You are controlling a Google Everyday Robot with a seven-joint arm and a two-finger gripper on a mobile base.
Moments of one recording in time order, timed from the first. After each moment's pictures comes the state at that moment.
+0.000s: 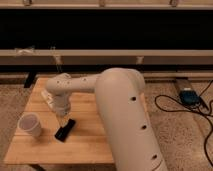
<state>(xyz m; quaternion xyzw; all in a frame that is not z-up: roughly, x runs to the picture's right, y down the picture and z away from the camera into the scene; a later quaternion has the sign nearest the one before) -0.238 0.195 0.808 -0.41 -0.27 -0.38 0.78</state>
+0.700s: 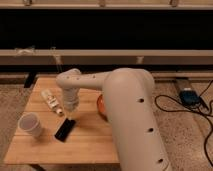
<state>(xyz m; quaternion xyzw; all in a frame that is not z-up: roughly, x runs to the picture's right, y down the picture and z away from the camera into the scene) -0.200 0.161 0.843 -0.39 -0.24 -0.33 0.82</state>
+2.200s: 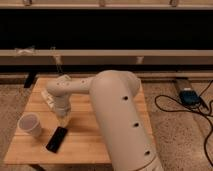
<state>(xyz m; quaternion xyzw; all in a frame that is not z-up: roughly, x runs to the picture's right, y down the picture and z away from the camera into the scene) -0.253 0.214 0.826 -0.42 -0.28 -0.40 0.77</state>
